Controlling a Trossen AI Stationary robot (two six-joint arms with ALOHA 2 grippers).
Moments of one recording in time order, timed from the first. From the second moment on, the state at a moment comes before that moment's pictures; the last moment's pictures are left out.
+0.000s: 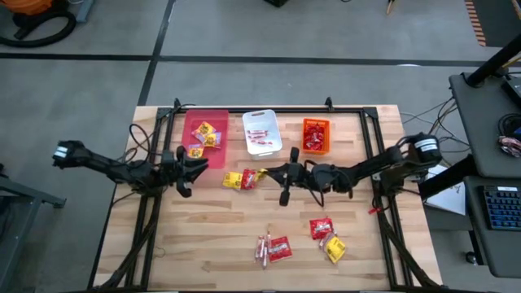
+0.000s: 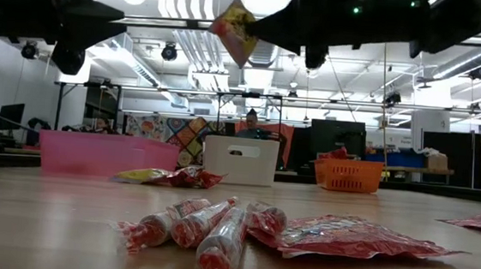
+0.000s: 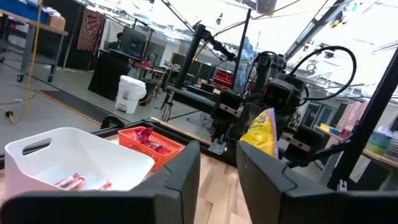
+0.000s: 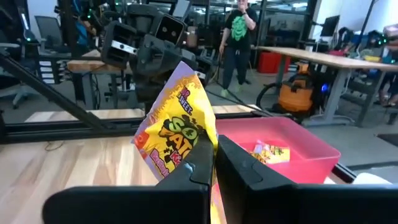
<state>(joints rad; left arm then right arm) -0.27 0.41 0.02 0.61 -0.56 -0.26 0.14 1.63 0.72 0.93 0.37 -0.06</state>
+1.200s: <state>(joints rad) -0.27 1.13 0.20 0.94 -0.61 -0.18 0.13 1.75 1.01 0.68 0.42 -0.22</state>
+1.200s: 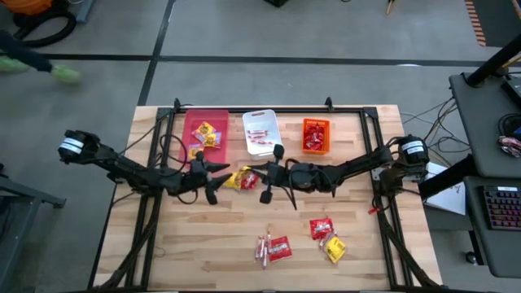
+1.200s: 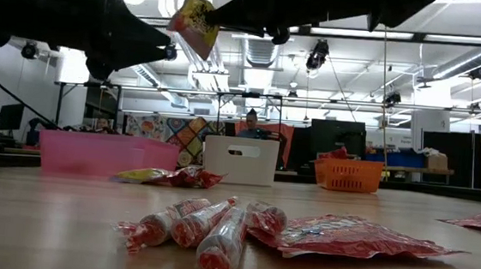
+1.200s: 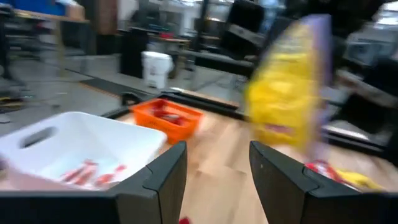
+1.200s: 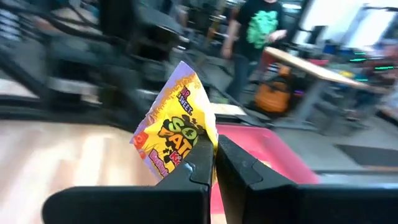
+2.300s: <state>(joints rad) -0.27 1.34 0.39 0.94 -0.65 -0.11 0.12 1.75 1.04 0.63 0.46 -0.18</state>
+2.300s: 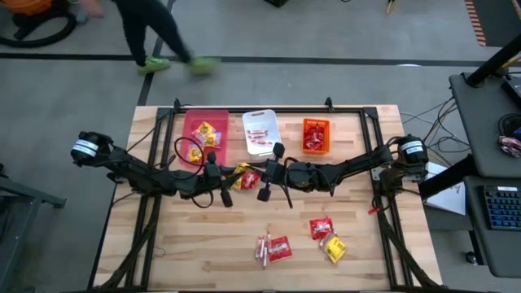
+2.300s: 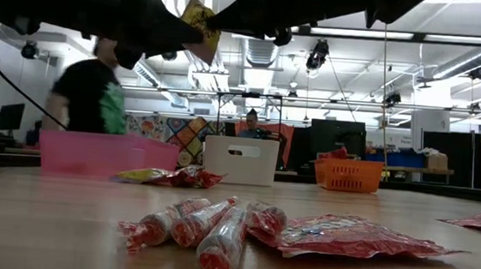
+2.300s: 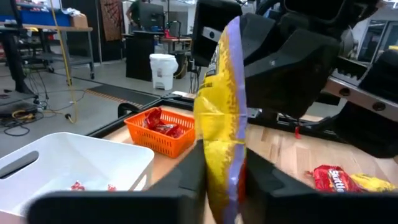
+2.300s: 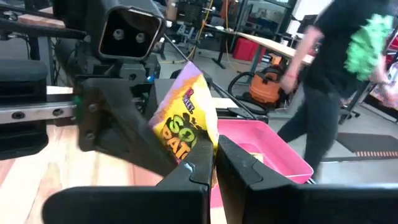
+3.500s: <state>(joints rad) 0.20 0.87 0.39 -0.05 -0.60 -0.37 0.12 1.60 1.04 0.15 0.47 0.13</state>
